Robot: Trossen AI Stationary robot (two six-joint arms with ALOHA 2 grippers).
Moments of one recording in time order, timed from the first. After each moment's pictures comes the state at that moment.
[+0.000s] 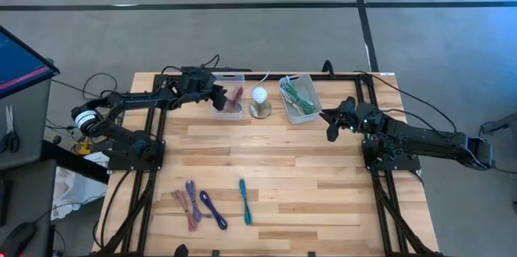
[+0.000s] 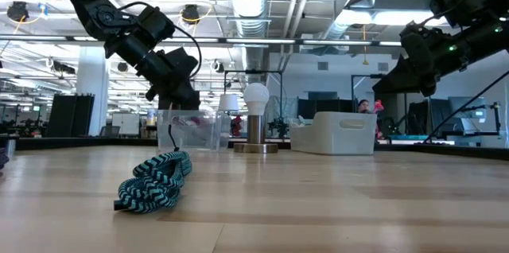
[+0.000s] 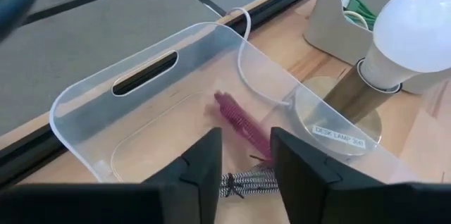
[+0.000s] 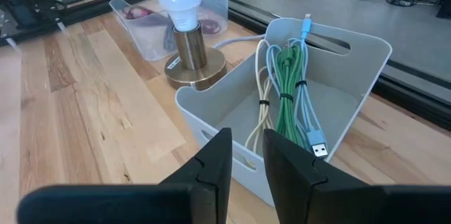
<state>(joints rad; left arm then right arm) 0.71 1.39 0.59 0.23 0.08 -0.10 -0.40 0.56 0.15 0.03 0.16 0.17</state>
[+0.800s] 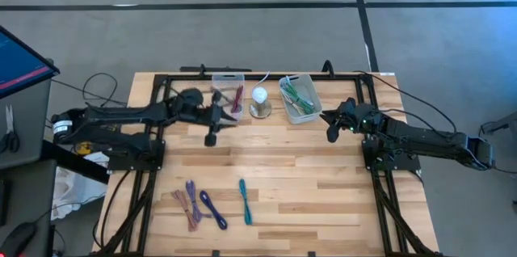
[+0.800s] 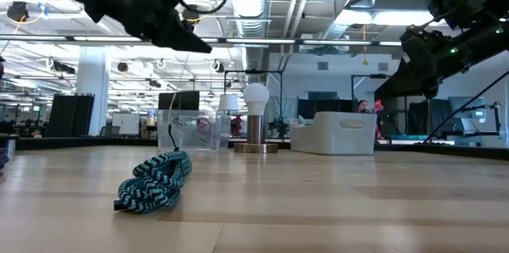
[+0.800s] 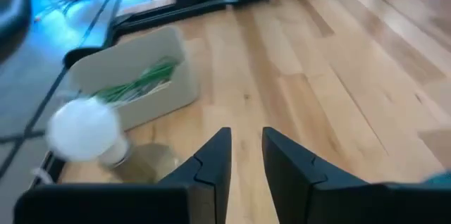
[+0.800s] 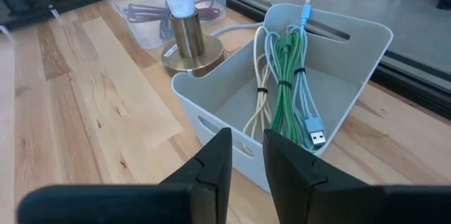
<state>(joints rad) 0.28 1.12 0.59 0.09 0.26 0.43 -0.40 0.56 0.15 -0.01 0.16 0.18</state>
